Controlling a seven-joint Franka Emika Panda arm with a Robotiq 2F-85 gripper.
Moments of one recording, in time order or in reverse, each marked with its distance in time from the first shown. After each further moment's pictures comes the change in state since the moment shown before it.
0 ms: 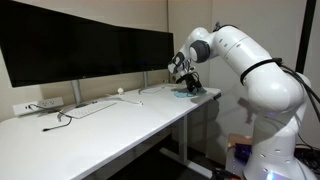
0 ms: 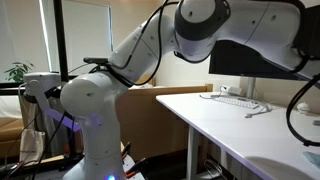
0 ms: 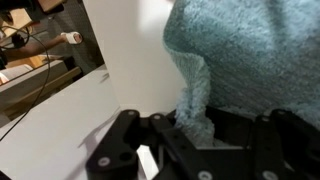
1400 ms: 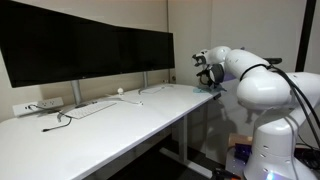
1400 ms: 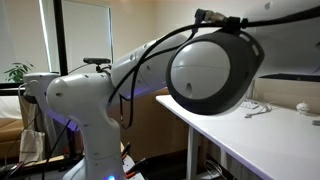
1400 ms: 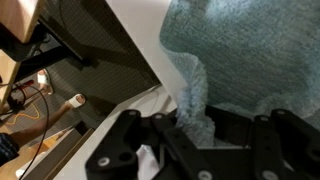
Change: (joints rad) arm -0.536 0.375 0.159 0.807 0.136 -0.295 0.128
